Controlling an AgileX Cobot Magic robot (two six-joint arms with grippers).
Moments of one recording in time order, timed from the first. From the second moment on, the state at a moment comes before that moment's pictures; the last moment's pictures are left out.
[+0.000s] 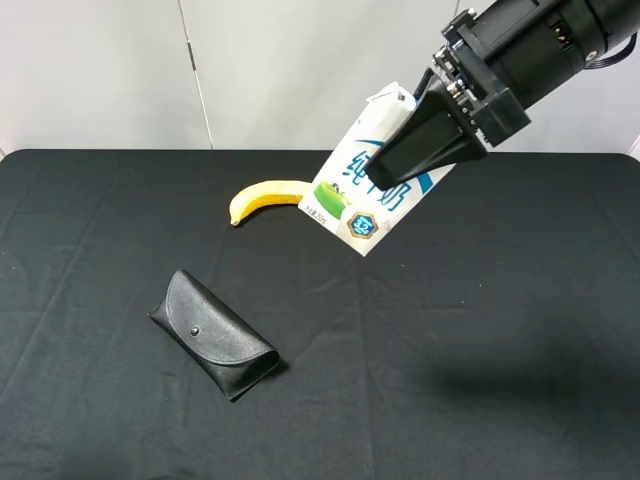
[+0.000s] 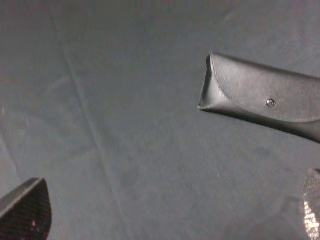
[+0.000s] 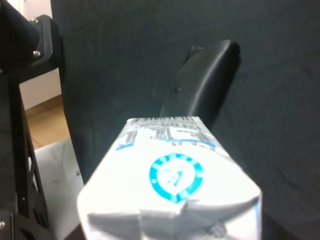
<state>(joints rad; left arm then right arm) -0.06 0.40 -0.60 -0.14 0.96 0.43 0.39 1.45 -1.21 0.82 1.17 -1.02</state>
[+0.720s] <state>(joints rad) -0.38 0.76 -0.73 -0.07 0.81 0.44 0.39 1.45 -1.21 0.85 1.06 -0.85</state>
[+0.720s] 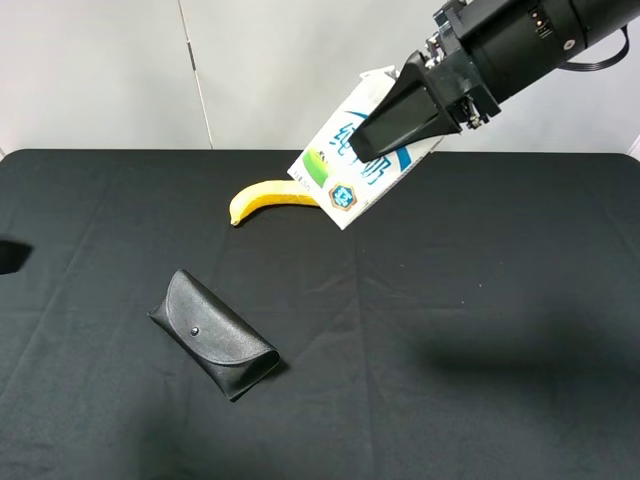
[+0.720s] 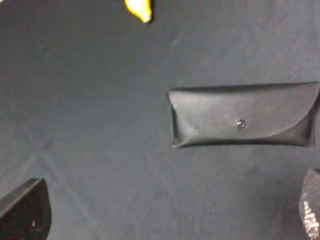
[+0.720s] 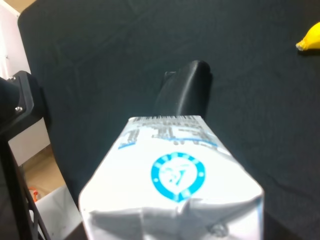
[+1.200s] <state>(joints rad) -0.53 1.02 -0.84 -0.07 0.68 0.45 0.39 1.45 -1.21 0.85 1.05 -0.84</state>
